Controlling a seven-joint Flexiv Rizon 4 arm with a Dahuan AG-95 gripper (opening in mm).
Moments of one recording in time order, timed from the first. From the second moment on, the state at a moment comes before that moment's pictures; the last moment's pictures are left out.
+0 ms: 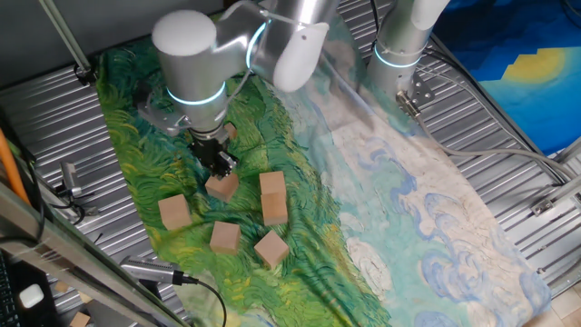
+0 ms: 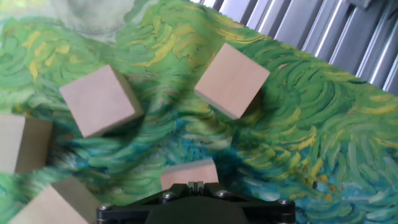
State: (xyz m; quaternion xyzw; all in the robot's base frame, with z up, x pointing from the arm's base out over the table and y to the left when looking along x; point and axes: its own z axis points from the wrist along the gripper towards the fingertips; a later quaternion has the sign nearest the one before) arm 0.564 0.085 0.091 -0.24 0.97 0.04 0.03
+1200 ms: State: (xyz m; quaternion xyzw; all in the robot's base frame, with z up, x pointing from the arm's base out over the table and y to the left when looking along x) arm 0.562 0.083 0.070 -0.27 0.96 0.01 0.04
